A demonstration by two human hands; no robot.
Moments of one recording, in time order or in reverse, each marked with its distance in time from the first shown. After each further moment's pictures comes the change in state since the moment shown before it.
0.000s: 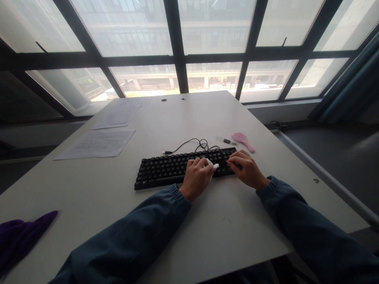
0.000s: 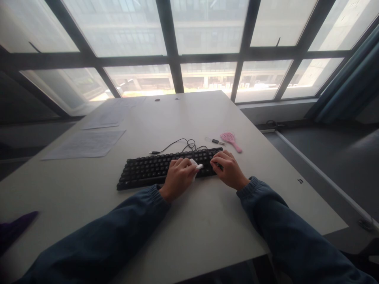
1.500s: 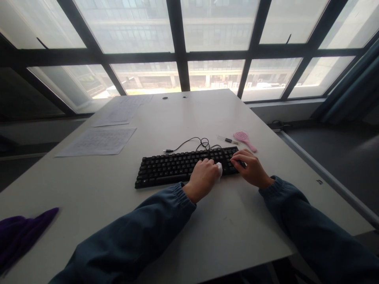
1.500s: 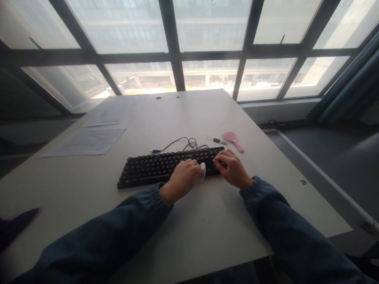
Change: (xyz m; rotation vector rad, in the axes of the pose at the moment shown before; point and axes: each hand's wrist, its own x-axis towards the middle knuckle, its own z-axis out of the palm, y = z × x) left_hand 0.024 0.025 -0.020 0.110 -0.355 -0.001; right_hand 0.000 0.007 -0.003 0.064 0.017 0.016
